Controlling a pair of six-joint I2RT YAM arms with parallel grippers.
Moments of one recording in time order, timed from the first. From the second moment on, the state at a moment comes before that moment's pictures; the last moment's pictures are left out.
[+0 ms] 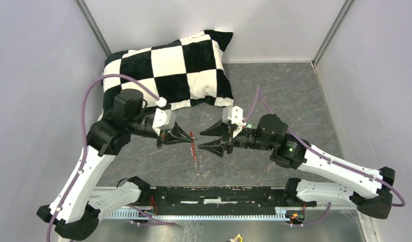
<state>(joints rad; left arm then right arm) -0.54 0.95 1.32 -0.90 1.05 0.50 1.10 1.01 0.99 0.05 -0.34 0.03</state>
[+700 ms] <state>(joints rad) -0.54 0.77 1.33 -0.88 1.10 1.01 1.11 0.95 1.03 0.06 -0.40 -0.03</state>
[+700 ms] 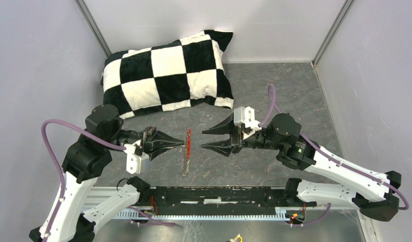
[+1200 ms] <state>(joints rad) -0.54 0.75 1.25 -0.68 1.10 0.90 1.11 1.02 1.06 0.18 -0.56 -0.12</state>
